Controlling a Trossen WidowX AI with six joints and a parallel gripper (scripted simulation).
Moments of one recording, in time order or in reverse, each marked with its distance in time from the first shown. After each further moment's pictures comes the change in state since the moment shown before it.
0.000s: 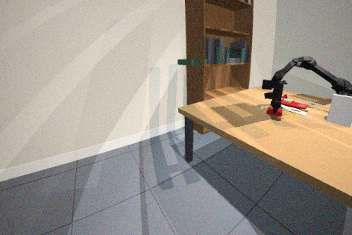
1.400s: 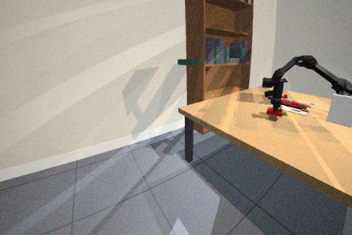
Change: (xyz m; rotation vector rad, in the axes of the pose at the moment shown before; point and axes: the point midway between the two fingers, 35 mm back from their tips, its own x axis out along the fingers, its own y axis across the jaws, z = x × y) arm -0.014 0.000 0.000 0.000 -0.001 0.000
